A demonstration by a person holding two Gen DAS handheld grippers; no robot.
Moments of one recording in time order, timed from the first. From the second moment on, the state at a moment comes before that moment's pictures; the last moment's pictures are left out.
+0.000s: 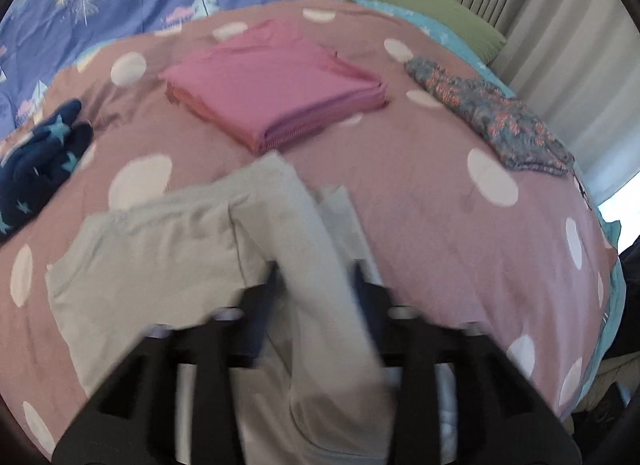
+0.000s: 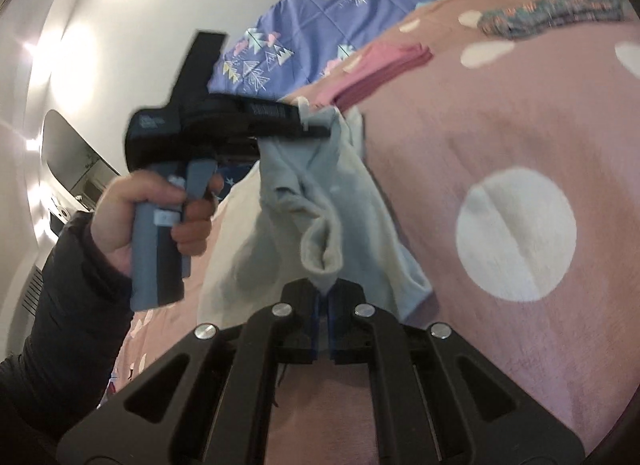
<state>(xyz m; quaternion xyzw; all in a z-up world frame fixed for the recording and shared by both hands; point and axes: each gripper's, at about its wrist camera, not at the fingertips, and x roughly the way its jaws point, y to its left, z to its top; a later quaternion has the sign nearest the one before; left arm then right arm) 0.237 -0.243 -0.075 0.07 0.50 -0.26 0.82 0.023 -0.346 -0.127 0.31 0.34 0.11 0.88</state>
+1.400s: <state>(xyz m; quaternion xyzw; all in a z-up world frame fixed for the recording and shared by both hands) 0.048 -0.075 -0.068 0.03 0.44 -0.30 0.84 0.020 -0.367 -0.083 0.25 0.33 0.12 0.90</state>
